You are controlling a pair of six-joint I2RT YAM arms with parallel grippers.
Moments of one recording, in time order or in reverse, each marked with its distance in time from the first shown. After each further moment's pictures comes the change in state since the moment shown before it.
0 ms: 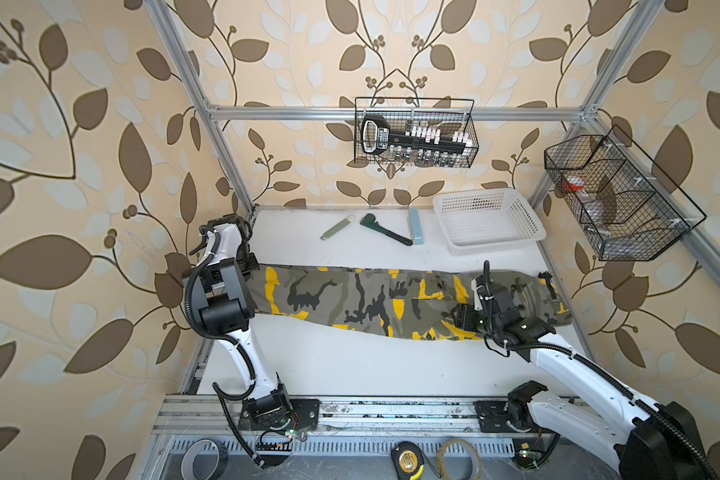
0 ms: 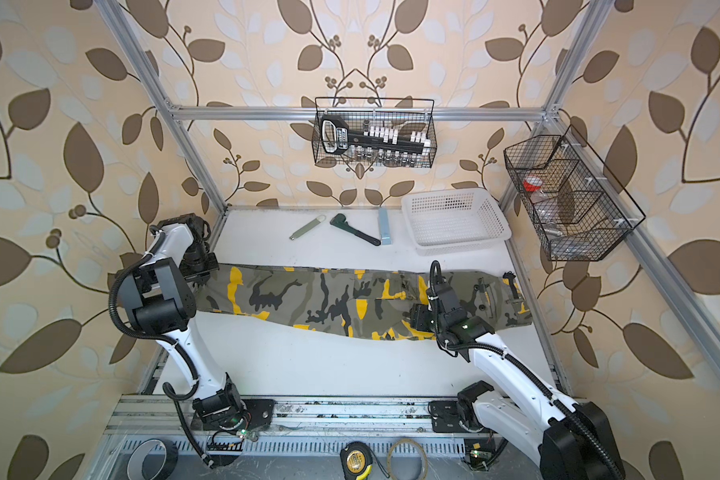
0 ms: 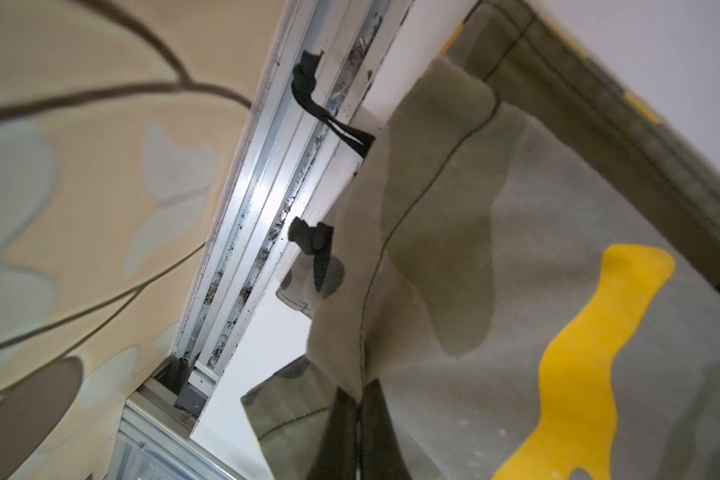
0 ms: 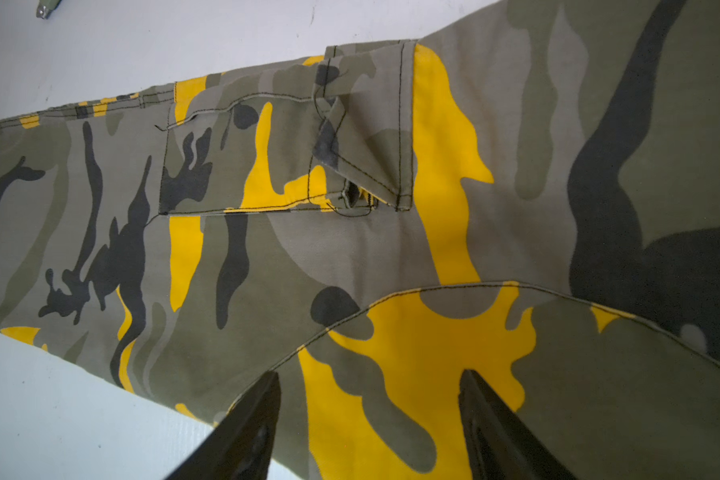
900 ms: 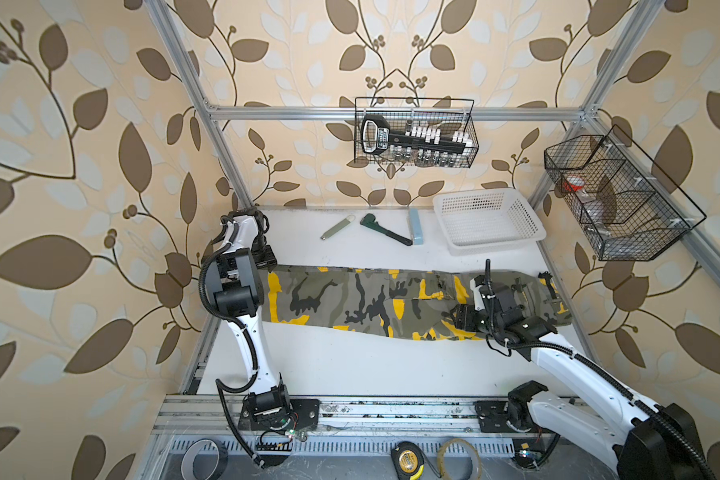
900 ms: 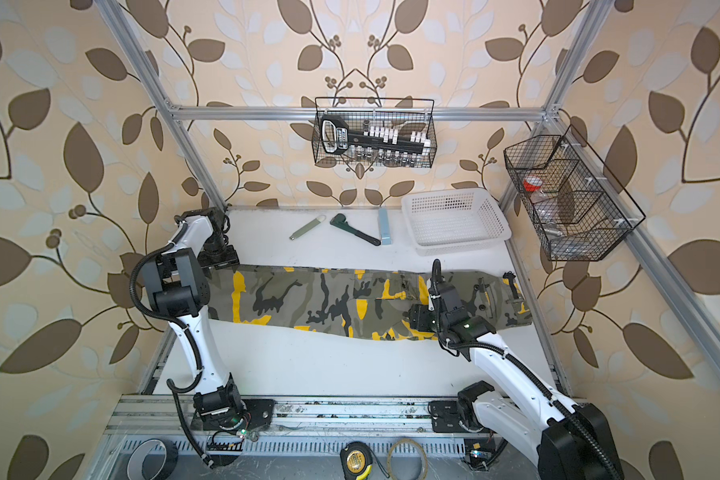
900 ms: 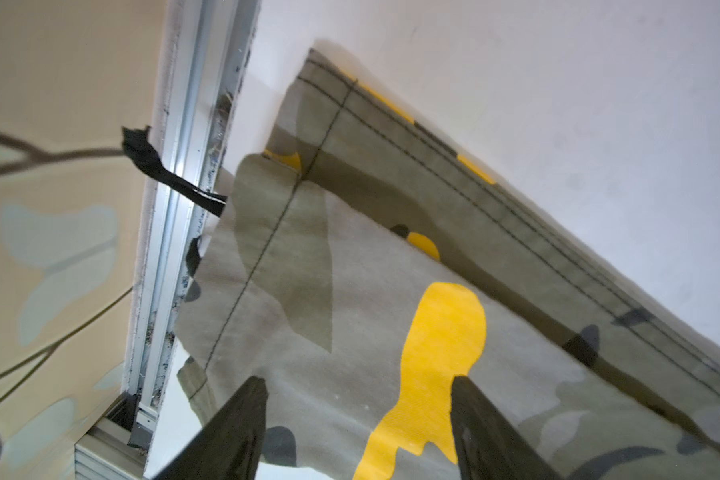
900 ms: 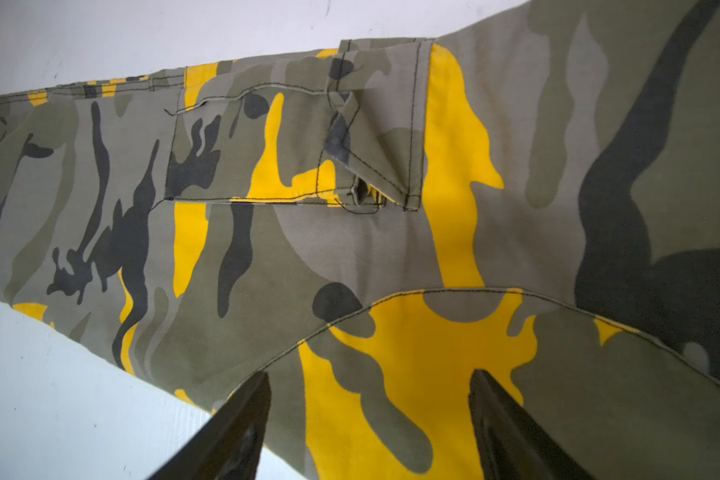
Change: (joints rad) left arm -0.090 0.136 0.140 -0.025 0.095 -0.048; right arm -0.029 -0.004 0.000 0.008 -0.059 -0.076
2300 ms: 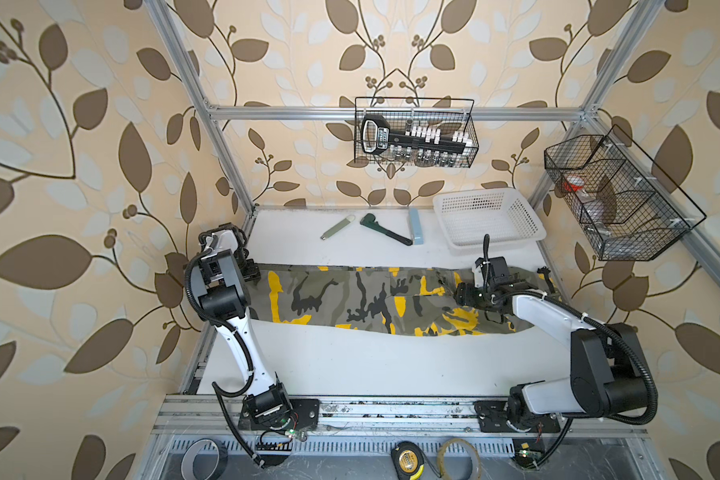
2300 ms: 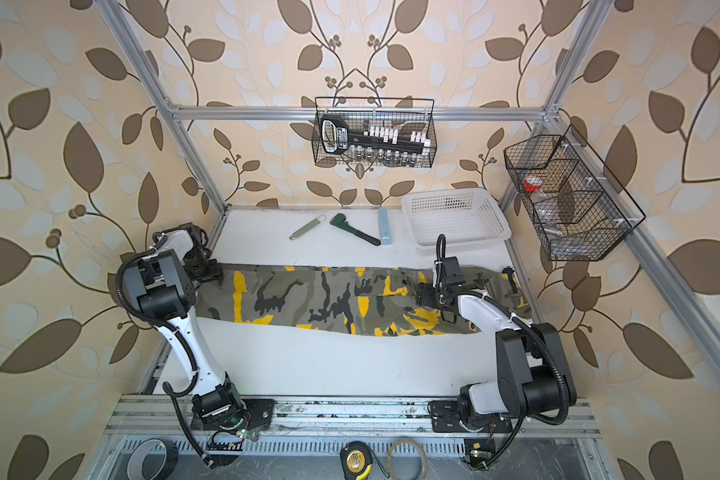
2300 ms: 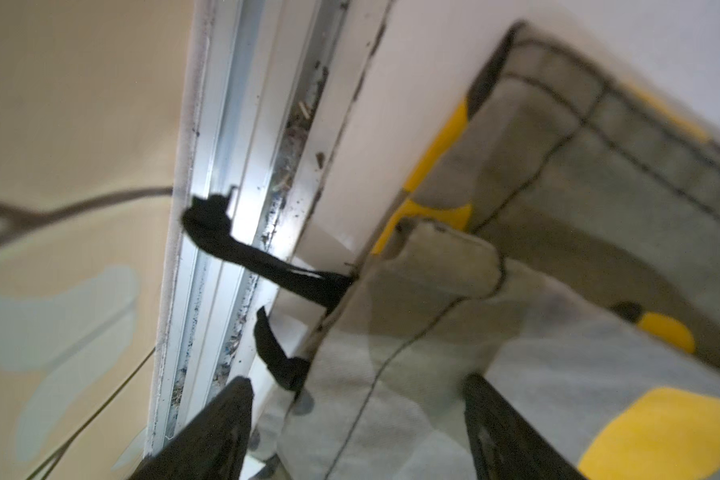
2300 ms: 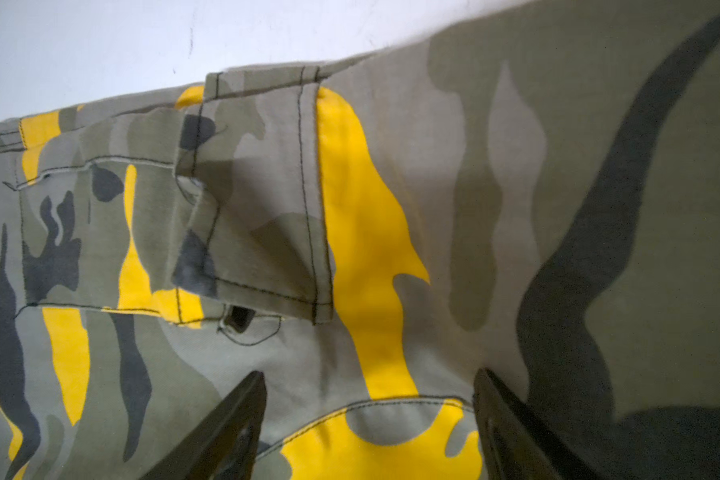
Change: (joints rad) left arm 0.173 0.013 -0.107 0.169 0.003 0.225; right arm -0.253 0.457 0.202 0.073 -0.066 -0.107
